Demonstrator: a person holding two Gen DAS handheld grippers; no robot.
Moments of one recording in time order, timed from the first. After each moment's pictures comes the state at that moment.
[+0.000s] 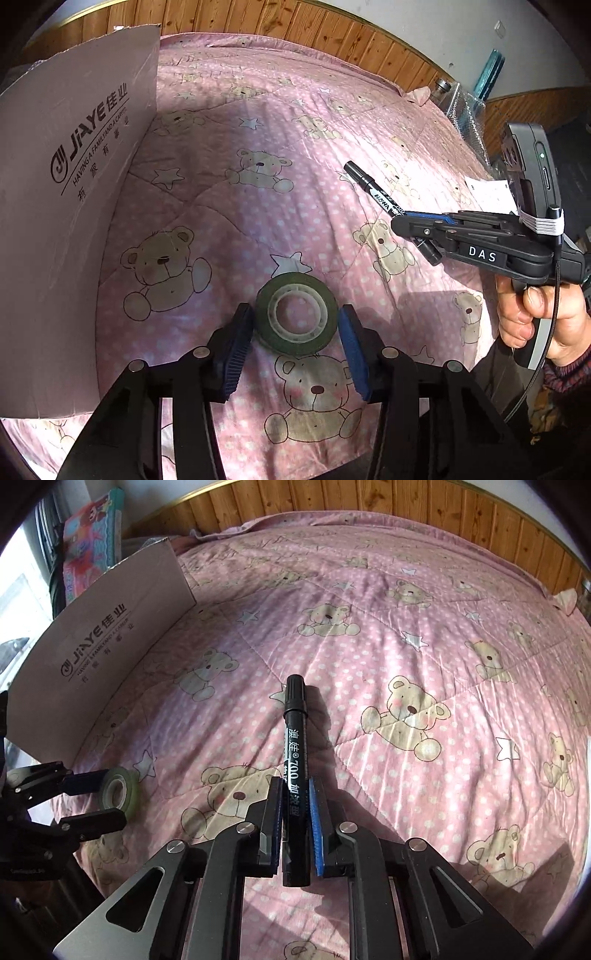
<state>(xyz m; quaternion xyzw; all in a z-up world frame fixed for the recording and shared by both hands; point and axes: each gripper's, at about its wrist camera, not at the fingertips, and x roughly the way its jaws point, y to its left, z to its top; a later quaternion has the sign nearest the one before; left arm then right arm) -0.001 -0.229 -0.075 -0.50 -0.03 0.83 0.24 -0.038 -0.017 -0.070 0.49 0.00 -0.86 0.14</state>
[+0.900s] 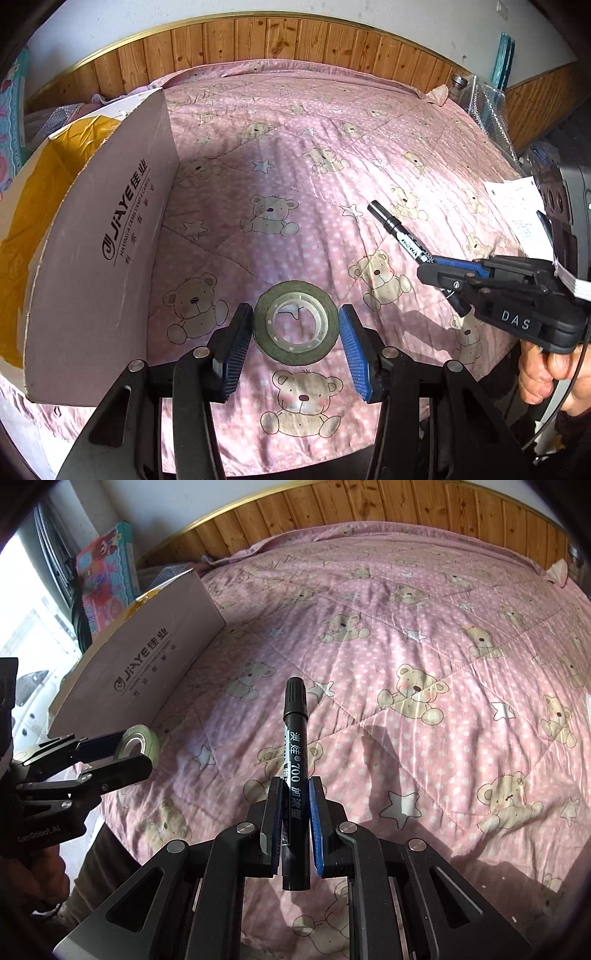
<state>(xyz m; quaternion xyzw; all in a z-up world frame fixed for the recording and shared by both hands) 0.002 -0.205 -0.016 -0.48 0.03 0.86 0.17 0.004 -0.012 -0.040 0.48 -0.07 -0.86 0.17</state>
